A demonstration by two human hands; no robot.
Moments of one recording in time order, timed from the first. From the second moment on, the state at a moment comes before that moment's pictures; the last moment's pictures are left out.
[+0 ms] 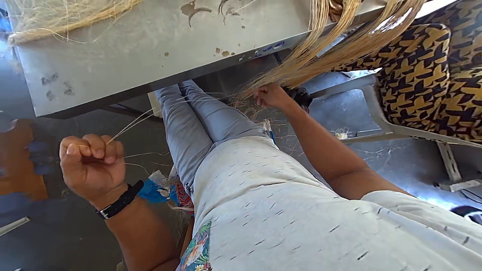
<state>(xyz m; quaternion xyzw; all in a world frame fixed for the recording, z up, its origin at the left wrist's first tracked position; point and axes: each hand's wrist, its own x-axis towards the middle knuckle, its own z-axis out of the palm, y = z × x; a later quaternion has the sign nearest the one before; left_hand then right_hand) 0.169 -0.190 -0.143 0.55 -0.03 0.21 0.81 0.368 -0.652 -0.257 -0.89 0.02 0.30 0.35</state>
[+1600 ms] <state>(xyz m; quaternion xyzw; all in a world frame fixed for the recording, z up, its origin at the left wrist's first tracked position) 0.181 -0.260 -0.191 0.74 -0.14 -0.35 0.55 0.356 -0.616 -0.140 -0.56 0.03 0.28 0.78</state>
